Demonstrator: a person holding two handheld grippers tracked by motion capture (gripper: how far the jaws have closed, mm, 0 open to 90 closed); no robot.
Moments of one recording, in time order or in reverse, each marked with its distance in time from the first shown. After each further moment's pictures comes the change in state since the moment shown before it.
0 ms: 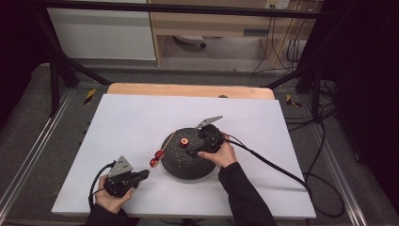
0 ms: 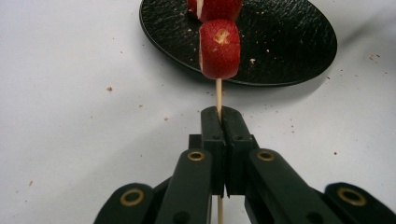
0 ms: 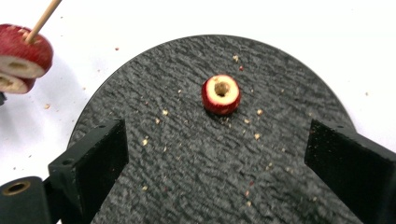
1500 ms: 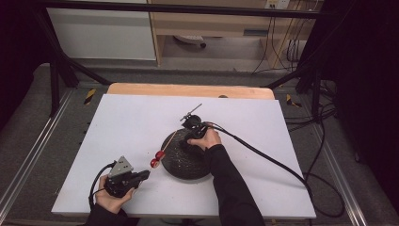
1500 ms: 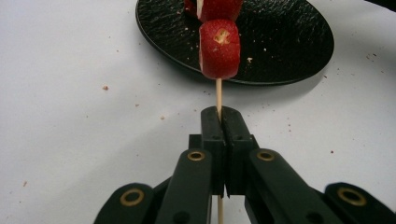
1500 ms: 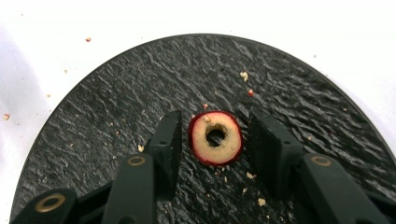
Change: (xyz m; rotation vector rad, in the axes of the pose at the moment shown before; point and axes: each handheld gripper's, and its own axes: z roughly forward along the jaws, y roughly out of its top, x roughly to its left) left arm -0.001 0.000 0.001 0.004 -0.009 0.000; right arm -0.019 0.040 0.061 0.223 0.086 -0.014
